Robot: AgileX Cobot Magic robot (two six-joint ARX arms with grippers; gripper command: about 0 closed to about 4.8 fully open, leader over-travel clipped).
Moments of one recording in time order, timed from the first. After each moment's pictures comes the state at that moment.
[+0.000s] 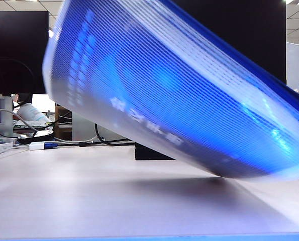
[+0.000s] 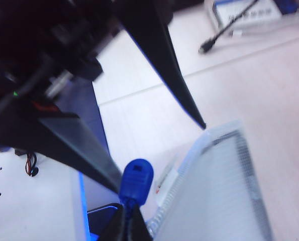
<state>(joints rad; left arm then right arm) -0.30 0.84 0.80 -0.30 0.81 0.73 0.89 1.45 1.62 -0.83 -0.39 -0.16</state>
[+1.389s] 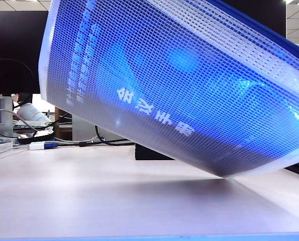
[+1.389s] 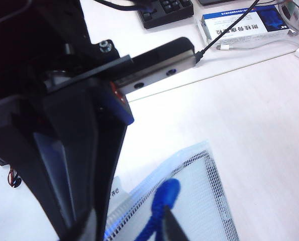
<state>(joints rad) -0.31 0.99 0.80 -0.15 1.23 0.59 0.88 1.47 1.62 -0.78 -0.37 -0.19</state>
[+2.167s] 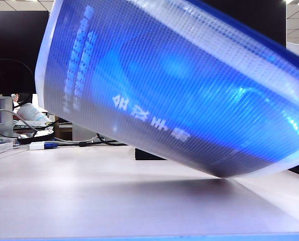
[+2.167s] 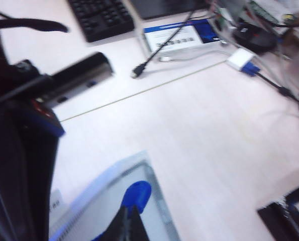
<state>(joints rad) -0.31 0.99 0.80 -0.16 1.11 0.59 0.86 1.47 1.62 -0.70 -0.20 -0.18</state>
